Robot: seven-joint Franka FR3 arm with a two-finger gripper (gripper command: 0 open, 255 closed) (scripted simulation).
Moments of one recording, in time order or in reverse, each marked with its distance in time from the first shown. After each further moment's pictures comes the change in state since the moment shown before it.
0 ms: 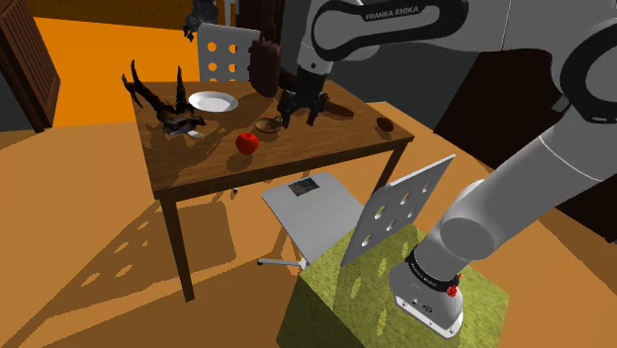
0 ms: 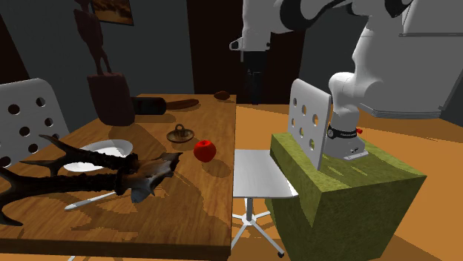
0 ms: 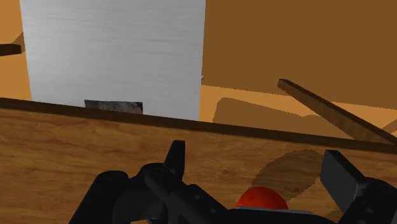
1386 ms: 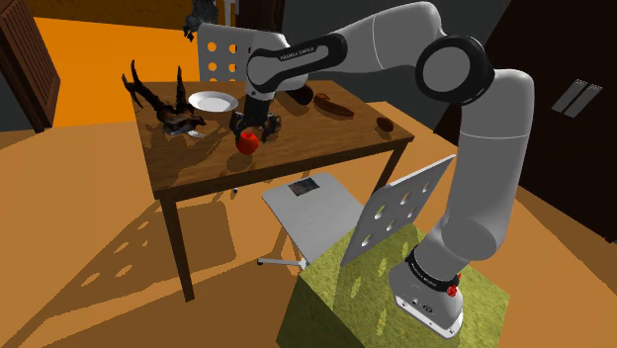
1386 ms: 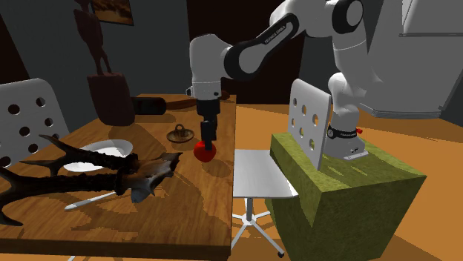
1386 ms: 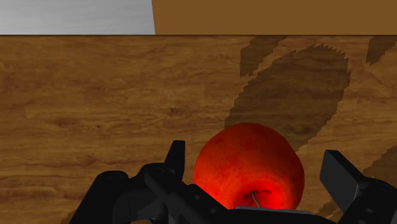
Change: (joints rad) arm 0.036 0.624 0.009 0.456 -0.049 0.141 0.174
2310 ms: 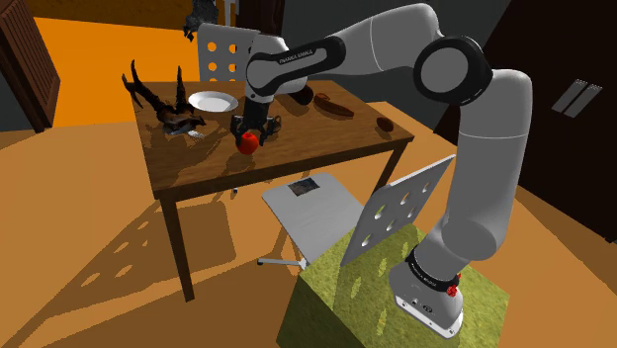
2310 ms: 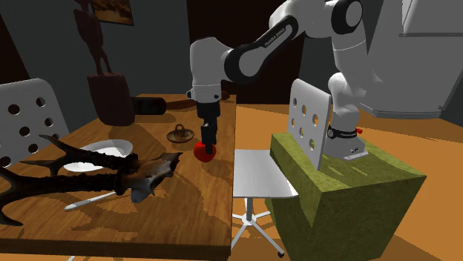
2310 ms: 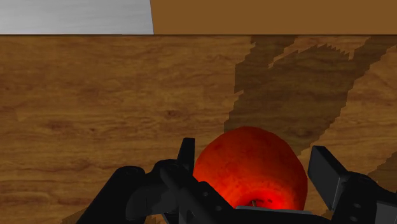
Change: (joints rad) arm 0.003 0.009 0.000 -0.007 -0.001 0.018 0.002
